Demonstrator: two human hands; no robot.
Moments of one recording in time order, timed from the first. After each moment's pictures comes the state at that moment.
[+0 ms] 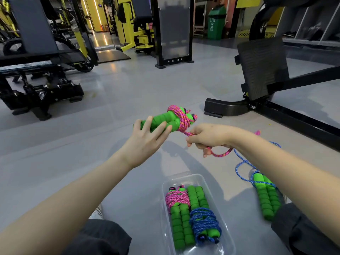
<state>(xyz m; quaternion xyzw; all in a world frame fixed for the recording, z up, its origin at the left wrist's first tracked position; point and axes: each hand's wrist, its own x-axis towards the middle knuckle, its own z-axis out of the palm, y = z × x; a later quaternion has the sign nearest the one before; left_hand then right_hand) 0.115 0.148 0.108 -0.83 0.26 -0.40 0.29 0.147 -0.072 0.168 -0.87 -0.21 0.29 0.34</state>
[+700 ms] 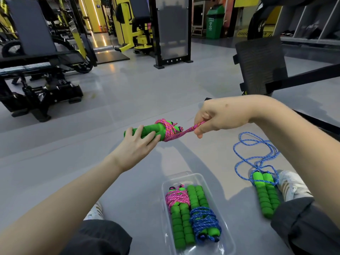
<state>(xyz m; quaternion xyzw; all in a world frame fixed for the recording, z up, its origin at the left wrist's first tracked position) 0.110 0.175 0.095 -0.87 0.27 -0.29 0.29 0.130 -0.095 0.248 -0.89 -0.38 0.20 0.12</state>
